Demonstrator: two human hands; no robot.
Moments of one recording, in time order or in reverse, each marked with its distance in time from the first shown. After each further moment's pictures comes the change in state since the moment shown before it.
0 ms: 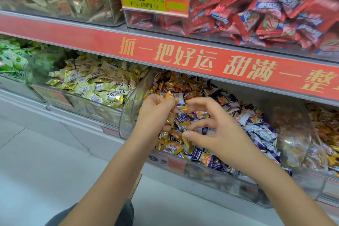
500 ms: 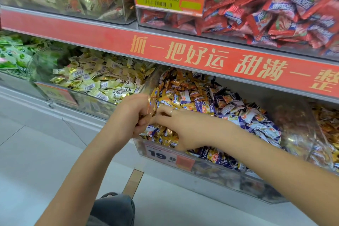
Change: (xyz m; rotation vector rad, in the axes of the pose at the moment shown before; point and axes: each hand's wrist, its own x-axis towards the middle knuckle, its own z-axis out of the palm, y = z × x) left_hand -0.009 0.016 -0.062 0.100 -0.105 -0.059; right_hand 0.066 -0.009 0.043 -0.942 -0.649 -0.201
